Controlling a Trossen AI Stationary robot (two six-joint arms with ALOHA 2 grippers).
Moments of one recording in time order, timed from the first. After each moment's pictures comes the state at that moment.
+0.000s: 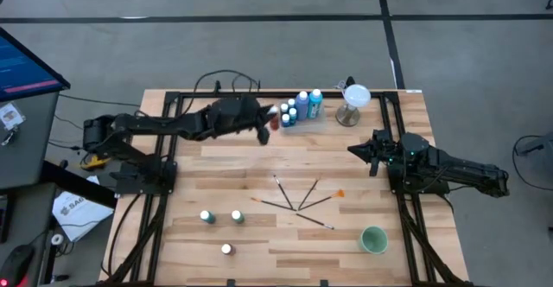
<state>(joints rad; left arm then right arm) 0.24 1.42 0.95 0.20 -0.21 -0.19 -0.23 0.03 0.08 -0.22 0.00 0.44</state>
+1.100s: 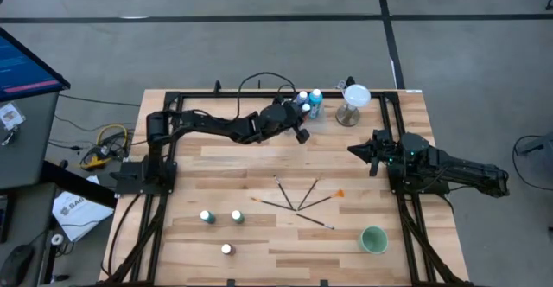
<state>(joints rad) 0.22 1.98 1.28 0.47 -0.39 0.03 -0.23 0.03 0.08 -0.22 0.00 0.44</state>
